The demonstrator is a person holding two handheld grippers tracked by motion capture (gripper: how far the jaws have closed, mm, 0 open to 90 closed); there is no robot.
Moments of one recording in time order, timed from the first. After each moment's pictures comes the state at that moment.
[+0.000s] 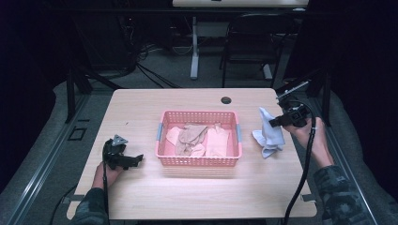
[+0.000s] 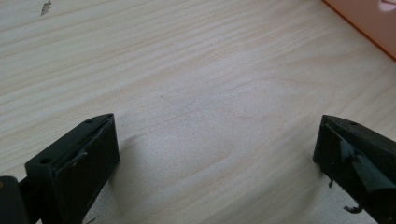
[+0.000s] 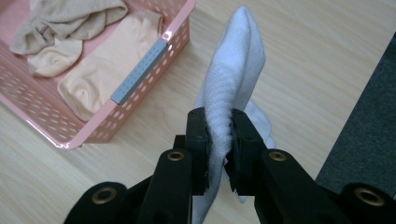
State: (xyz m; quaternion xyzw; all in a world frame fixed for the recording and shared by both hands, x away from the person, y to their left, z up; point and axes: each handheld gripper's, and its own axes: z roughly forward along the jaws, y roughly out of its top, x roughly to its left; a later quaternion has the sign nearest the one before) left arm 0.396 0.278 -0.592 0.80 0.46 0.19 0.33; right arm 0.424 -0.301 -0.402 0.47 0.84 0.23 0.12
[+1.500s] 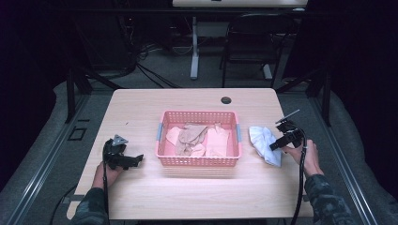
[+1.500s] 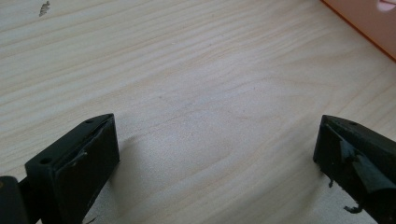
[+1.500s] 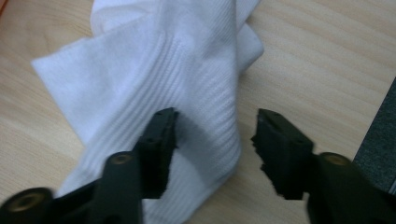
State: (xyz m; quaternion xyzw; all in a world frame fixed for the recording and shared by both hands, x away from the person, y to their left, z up) left arm 0.396 0.278 -0.592 0.80 0.46 0.19 0.33; right arm 0.441 -0.340 -0.532 0.55 0.82 0.15 0.06
